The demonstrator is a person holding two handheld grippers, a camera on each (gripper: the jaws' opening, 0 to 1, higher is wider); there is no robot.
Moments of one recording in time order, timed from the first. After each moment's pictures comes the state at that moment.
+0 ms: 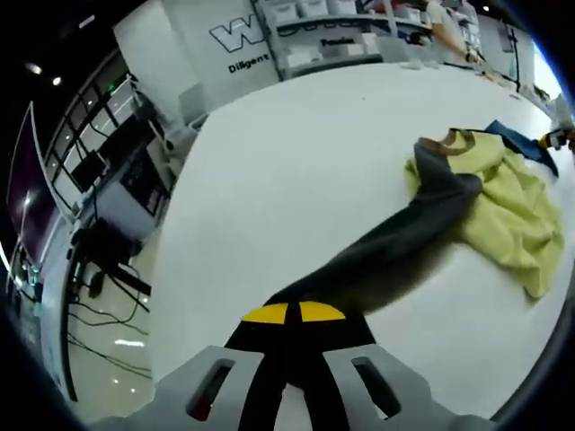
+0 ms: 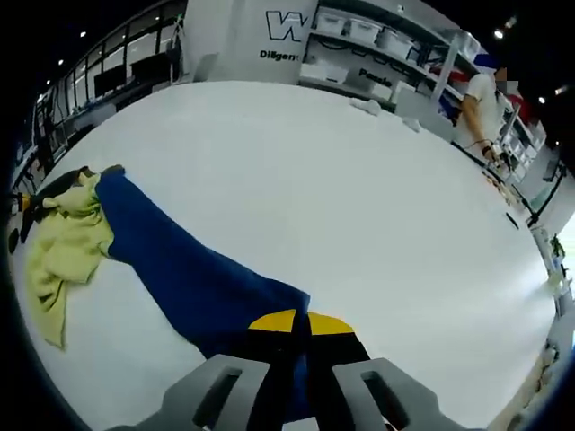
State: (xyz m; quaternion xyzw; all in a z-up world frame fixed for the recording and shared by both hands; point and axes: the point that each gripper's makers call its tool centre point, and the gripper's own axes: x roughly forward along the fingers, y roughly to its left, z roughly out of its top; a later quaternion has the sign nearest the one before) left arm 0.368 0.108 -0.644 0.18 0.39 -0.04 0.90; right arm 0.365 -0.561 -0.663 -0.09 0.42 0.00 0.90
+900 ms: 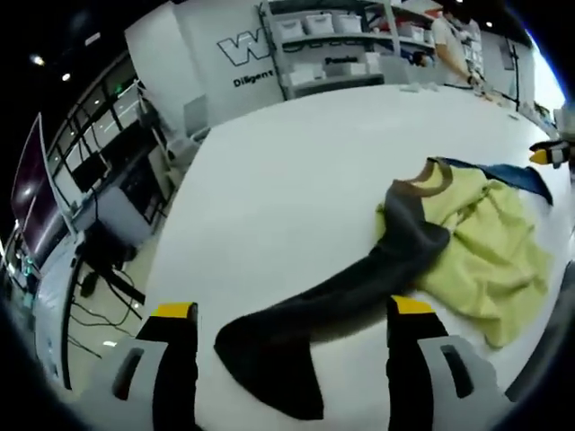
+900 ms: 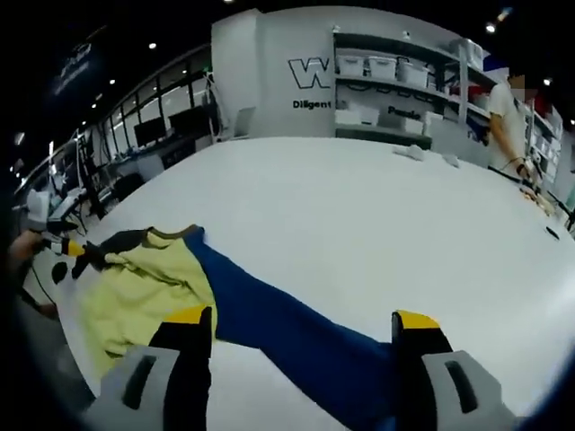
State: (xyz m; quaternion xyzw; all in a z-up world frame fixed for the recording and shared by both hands) left arm 0.370 0.060 -0.612 0.14 0.35 -0.06 0.92; right arm 0.385 -0.444 -0.605 -0.01 0.31 0.14 0.94
